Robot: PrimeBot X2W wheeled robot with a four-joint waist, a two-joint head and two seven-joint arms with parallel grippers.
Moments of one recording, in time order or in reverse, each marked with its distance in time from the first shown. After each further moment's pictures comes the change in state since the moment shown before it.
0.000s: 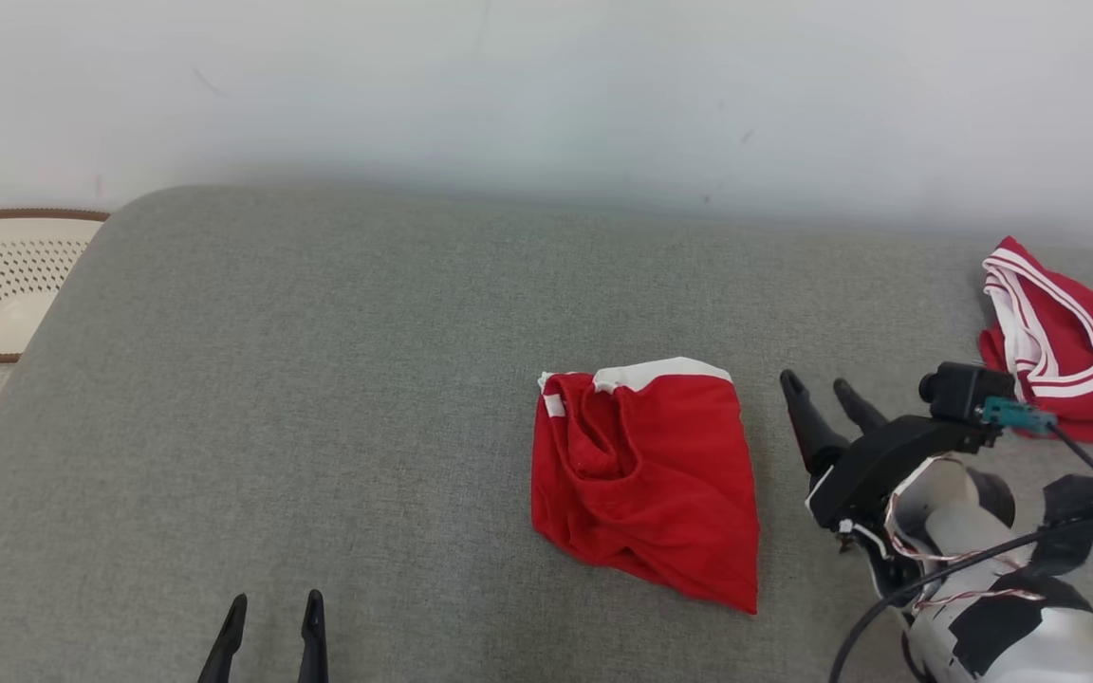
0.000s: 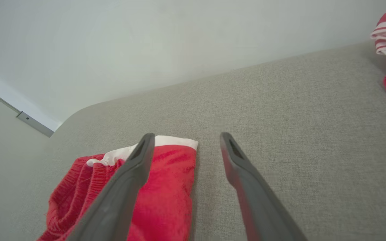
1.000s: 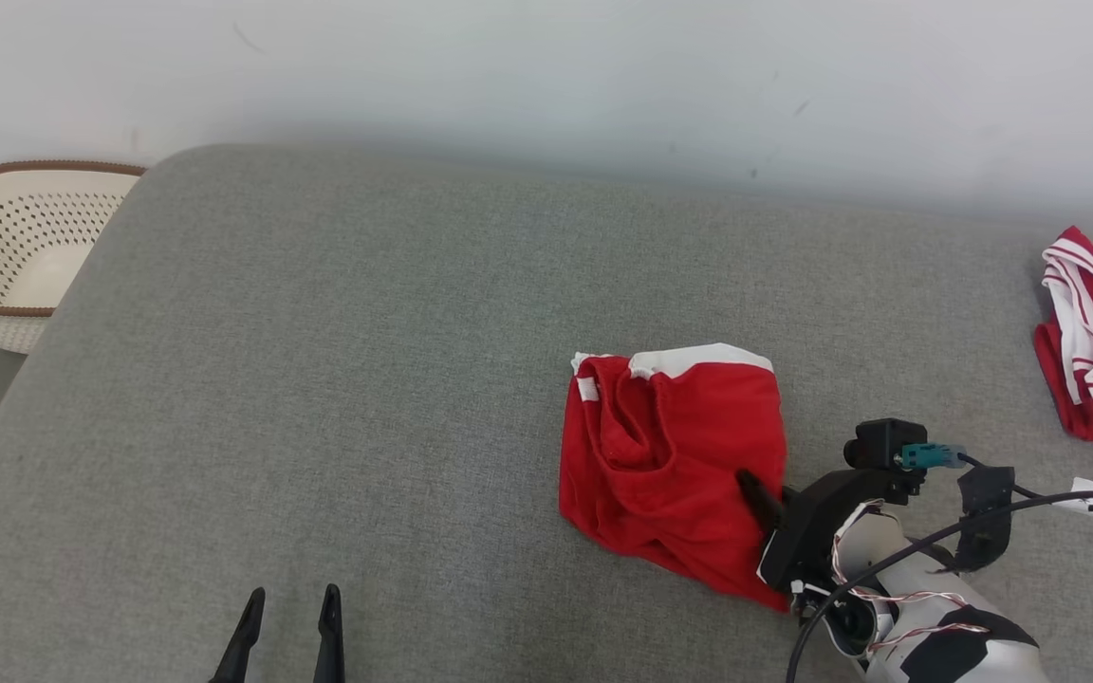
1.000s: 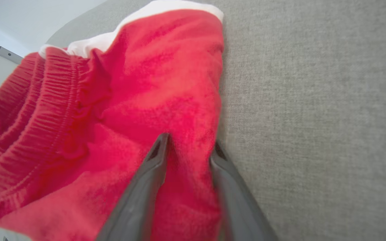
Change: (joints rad) left arm -0.014 -0.030 -0.002 0.016 0.018 -0.018 0.000; right arm 0.017 0.088 0.060 0.137 0.038 0.000 0.164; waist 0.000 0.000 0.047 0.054
